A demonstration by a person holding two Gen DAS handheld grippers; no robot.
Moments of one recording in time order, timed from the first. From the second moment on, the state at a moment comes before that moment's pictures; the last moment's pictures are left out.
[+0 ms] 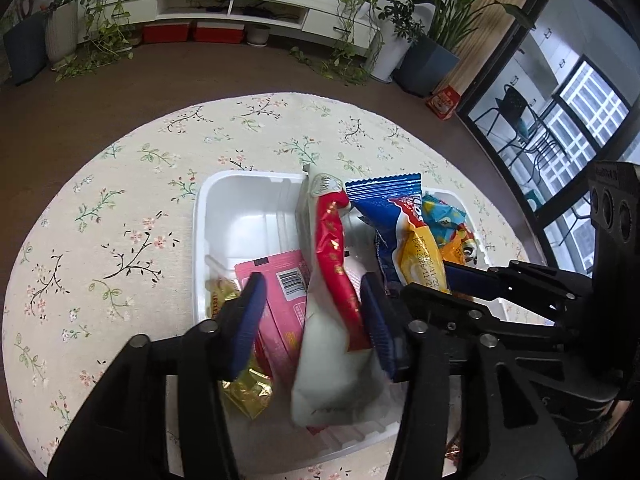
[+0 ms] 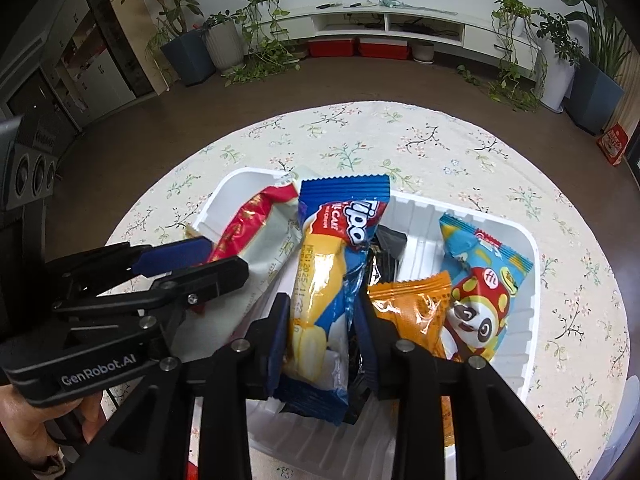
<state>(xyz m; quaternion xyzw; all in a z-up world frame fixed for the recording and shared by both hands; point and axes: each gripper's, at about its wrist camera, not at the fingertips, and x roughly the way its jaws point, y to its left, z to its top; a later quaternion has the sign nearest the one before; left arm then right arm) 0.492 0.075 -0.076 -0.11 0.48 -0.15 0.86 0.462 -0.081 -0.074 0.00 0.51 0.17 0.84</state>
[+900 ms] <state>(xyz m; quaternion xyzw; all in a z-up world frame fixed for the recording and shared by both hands) 0.386 0.069 -0.022 -0.03 0.42 -0.22 0.88 0.360 -0.160 -0.031 0.09 0.43 0.18 0.88</state>
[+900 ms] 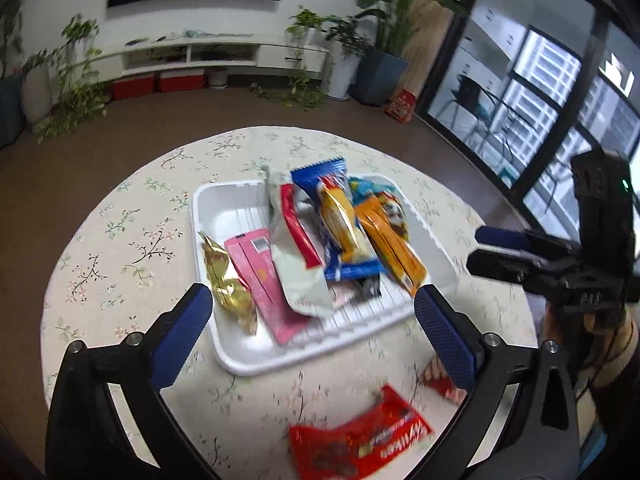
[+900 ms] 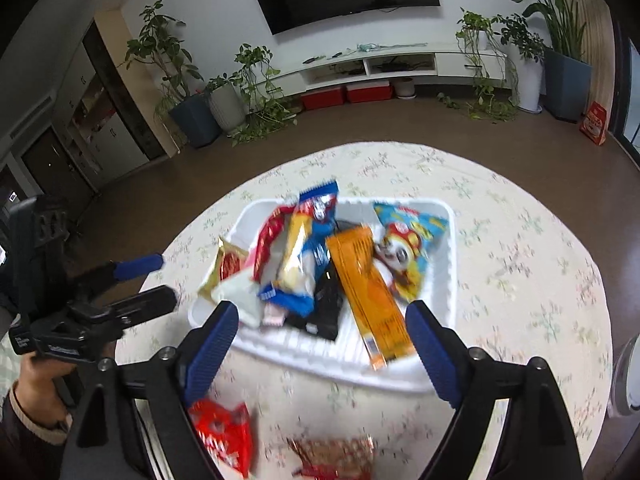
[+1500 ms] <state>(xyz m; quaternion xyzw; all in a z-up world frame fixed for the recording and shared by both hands) 0.280 0.042 -0.050 0.13 0.43 -0.32 0.84 0.211 -0.205 -0.083 0.12 0.45 0.14 0.87</state>
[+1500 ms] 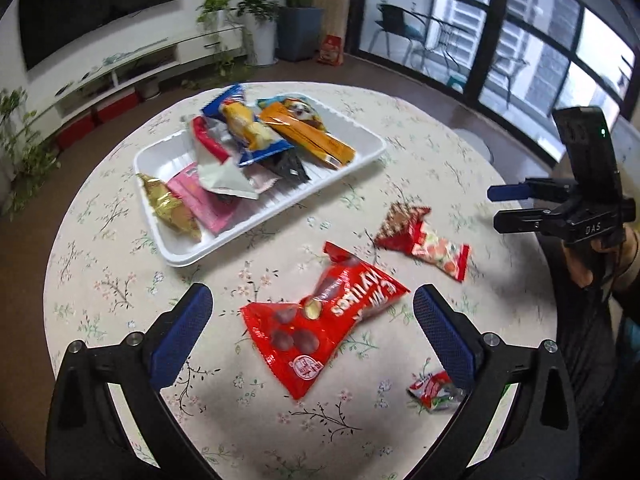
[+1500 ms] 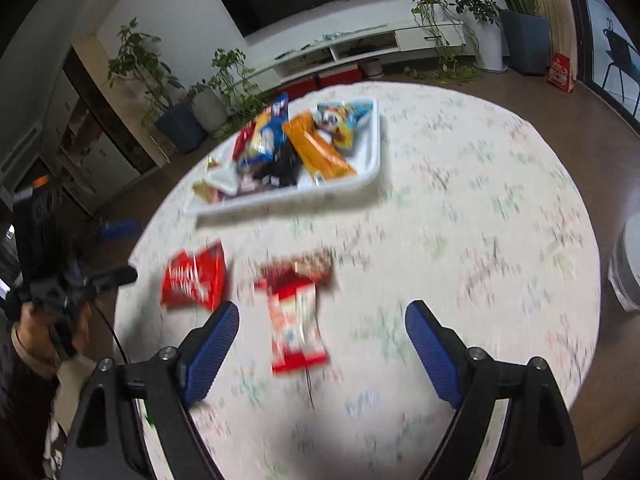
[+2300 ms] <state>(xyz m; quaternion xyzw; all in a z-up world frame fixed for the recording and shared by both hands) 0.307 -0.019 -0.098 0.31 0.47 -0.37 0.74 0.196 -0.185 -0.103 0.09 0.46 0.15 0.87</state>
